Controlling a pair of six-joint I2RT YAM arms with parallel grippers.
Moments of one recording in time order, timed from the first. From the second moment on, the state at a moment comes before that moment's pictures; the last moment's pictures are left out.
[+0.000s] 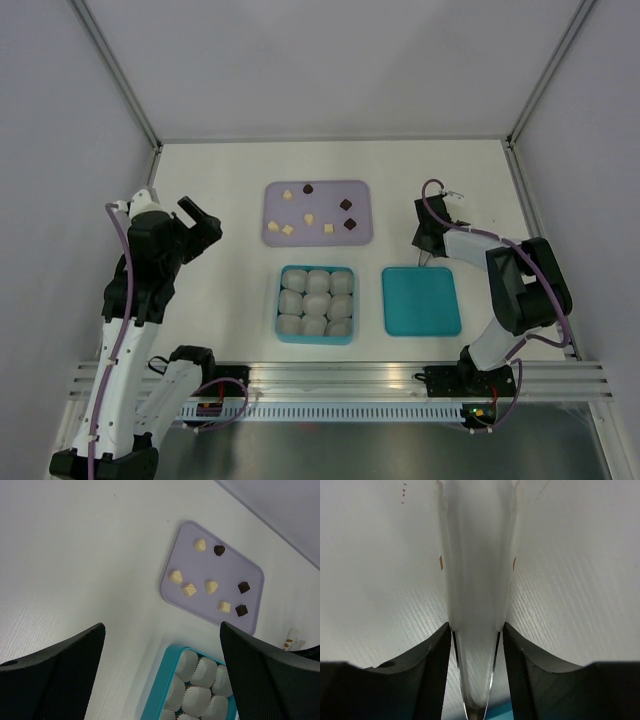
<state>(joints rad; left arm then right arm) -0.12 0.74 0.98 -0.72 -0.18 -0.64 0.26 1.67 0.85 -0.16 0.42 0.59</state>
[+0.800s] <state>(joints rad) -0.12 0.73 0.98 -0.72 -0.18 -0.64 0.26 1.38 0.95 -0.37 0.31 0.48</state>
